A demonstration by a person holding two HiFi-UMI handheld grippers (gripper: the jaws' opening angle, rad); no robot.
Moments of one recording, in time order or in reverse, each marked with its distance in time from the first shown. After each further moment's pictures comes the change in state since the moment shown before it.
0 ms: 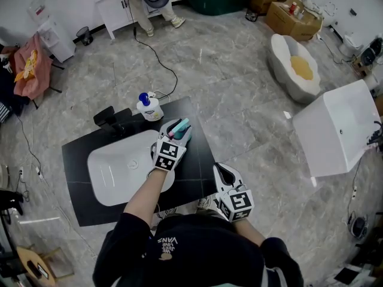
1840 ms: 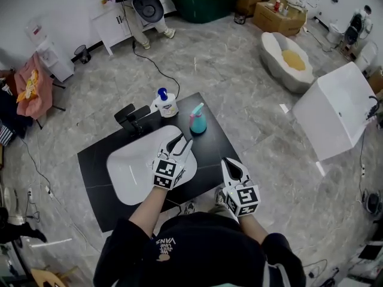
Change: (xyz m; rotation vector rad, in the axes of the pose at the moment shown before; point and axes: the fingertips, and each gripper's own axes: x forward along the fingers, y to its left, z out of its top) left arm -0.154 -0.010 -0.006 -0.026 -0.138 -0.095; right arm -0.026 0.093 0.007 -0.004 -0.106 -0.149
